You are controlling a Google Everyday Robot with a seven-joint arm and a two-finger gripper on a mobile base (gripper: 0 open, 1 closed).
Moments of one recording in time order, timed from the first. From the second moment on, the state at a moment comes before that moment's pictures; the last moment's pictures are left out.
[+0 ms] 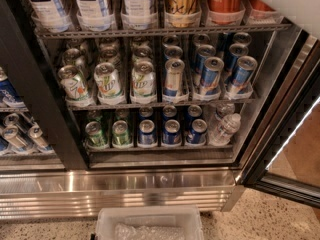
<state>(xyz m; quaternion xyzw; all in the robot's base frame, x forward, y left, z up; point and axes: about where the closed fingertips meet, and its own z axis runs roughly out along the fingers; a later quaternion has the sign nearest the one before) 0.601 -0.225 1.086 0.17 0.83 -0.13 0.52</state>
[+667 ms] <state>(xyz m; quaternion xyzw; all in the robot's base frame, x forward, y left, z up) 0.601 -0.224 1.086 0.17 0.83 -0.13 0.52</state>
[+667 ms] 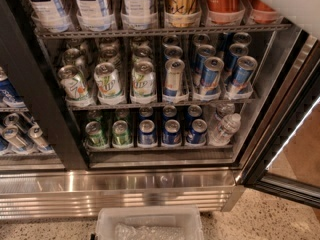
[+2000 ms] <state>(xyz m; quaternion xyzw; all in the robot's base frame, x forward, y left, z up) 0.586 -0.231 1.091 0.22 0.81 -0.14 0.53</state>
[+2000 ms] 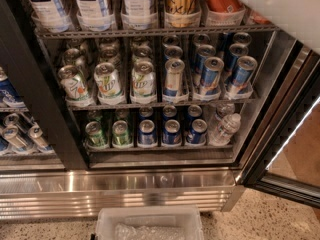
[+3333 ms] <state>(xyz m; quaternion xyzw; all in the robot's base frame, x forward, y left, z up) 0.591 -0.254 1.091 0.26 0.80 -0.14 0.53</state>
